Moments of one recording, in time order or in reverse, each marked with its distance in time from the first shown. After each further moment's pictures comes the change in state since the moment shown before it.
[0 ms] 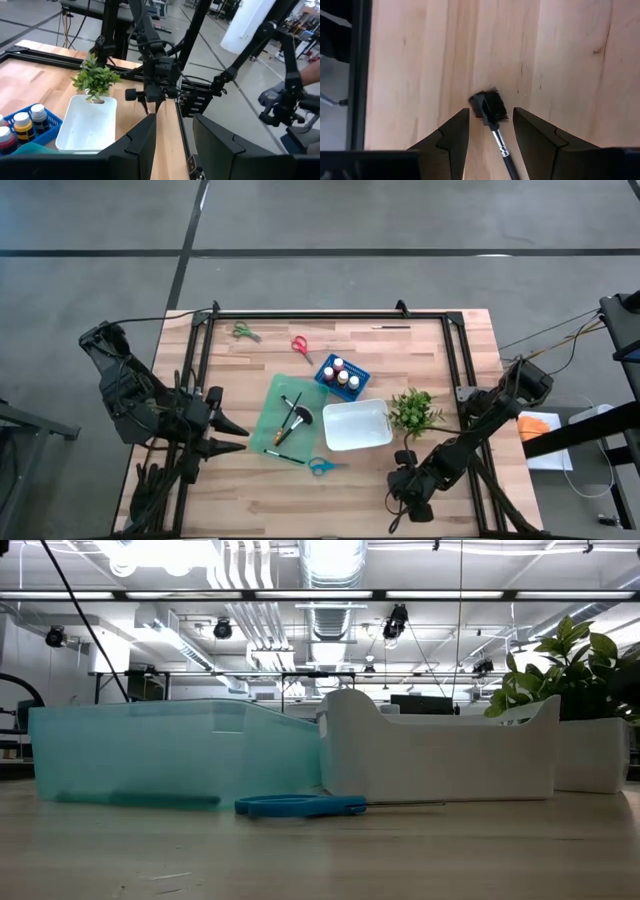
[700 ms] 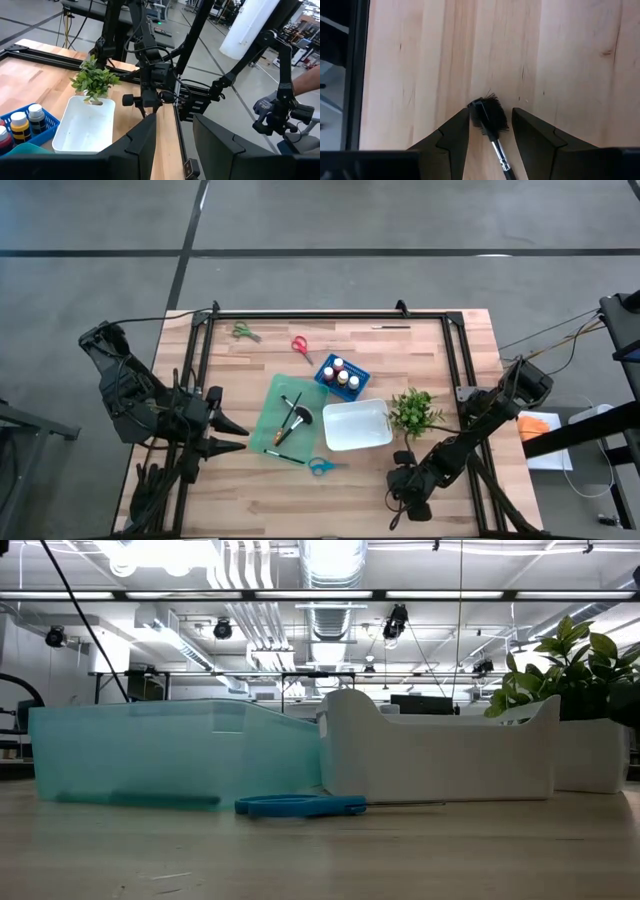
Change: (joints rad) left arm 0.003 0.000 0.000 0.017 -0.008 -0.021; right arm -0.005 0.024 -0.070 0.132 -0.005 0.009
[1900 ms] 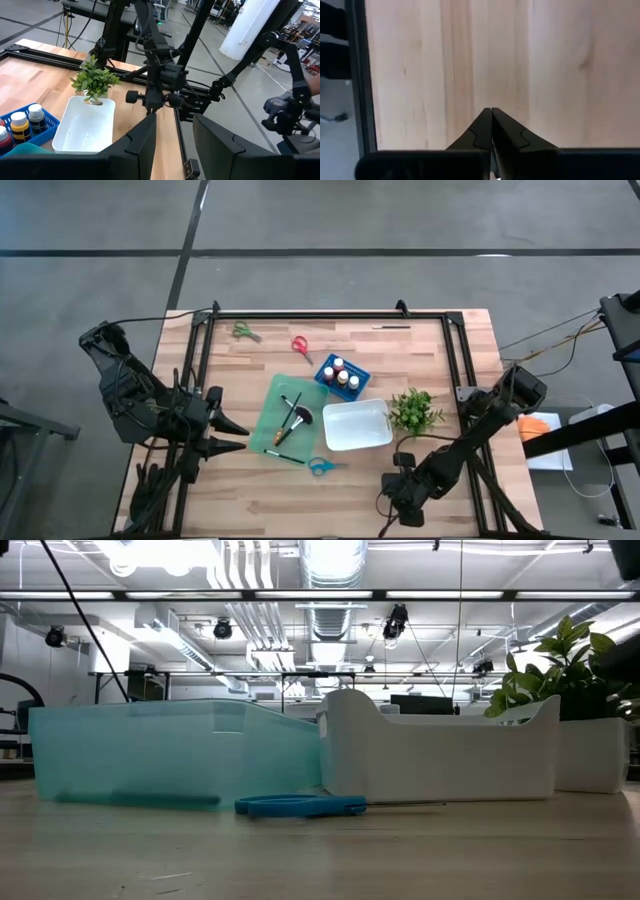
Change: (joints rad) left arm 0.000 0.000 0.000 0.000 0.001 -0.001; right arm -0.001 0.057 0.227 -0.285 0.032 0.094
